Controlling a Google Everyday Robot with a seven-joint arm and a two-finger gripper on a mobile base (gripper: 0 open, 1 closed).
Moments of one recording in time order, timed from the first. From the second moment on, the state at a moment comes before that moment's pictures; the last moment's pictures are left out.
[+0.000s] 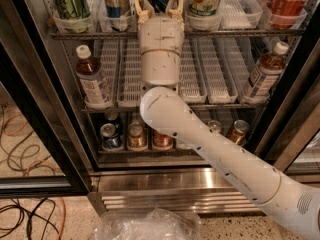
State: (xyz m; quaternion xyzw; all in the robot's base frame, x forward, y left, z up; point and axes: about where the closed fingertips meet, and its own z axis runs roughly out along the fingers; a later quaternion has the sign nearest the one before) arm 0.642 -0.033 1.091 0.01 0.40 -0.06 0.92
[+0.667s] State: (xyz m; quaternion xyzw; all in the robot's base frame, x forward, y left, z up) arm 0.641 -0.033 1.093 0.01 0.39 -0.06 0.92
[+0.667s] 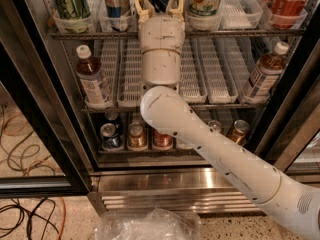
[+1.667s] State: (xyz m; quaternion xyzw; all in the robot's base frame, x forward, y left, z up) arm 0.642 -0.034 1.100 0.02 0.38 -0.06 0.92
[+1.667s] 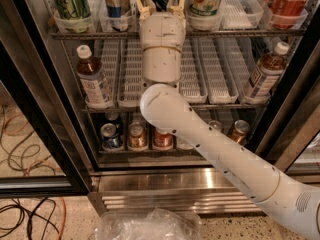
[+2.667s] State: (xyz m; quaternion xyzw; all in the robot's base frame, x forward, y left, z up) arm 0.641 -0.036 1.139 0.02 0.30 -0.08 0.95
